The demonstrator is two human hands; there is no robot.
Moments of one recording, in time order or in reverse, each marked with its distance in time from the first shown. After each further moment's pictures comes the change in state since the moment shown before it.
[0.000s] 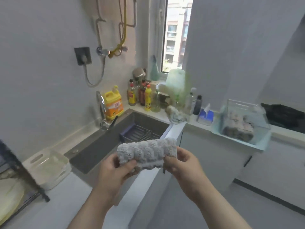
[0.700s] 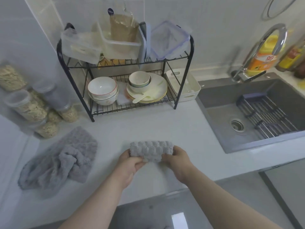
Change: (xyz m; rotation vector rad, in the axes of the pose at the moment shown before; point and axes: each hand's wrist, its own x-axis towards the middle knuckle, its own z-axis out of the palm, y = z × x) left_hand -0.213 -0.121 -0.302 -0.277 0.826 -0.240; right_hand -0.074 0.318 0.228 -0.403 -0.602 0.664
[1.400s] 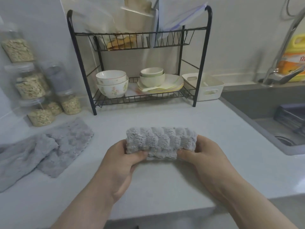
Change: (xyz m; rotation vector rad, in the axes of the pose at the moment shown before) left_hand 0.034 -0.073 -0.040 0.055 -0.125 0.531; right_hand 0.028 0.062 -0.021 -0.235 -0.127 -0.637
